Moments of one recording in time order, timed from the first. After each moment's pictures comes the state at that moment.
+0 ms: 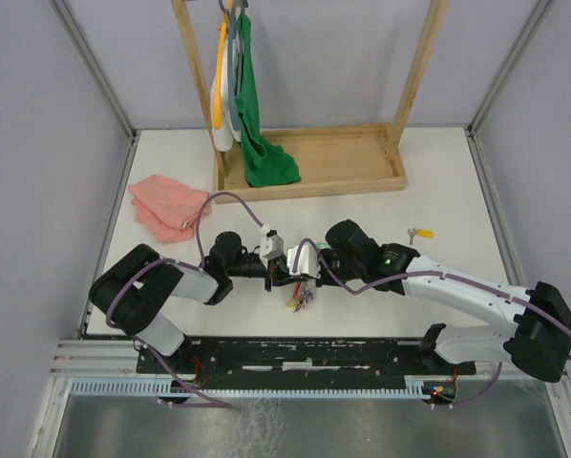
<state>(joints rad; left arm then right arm) -0.64 1.57 0.35 1.11 0.95 -0.05 0.94 1.22 0.84 -0.41 -0.23 -0.61</state>
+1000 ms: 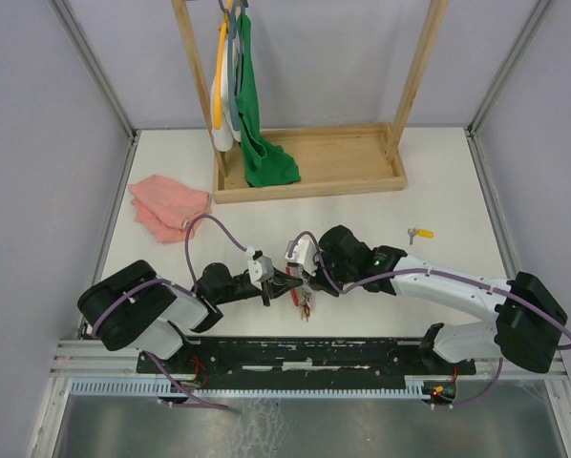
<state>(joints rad) -0.79 1.47 0.13 1.37 0.55 -0.03 0.95 1.29 0.80 -0.37 -0.20 -0.29</state>
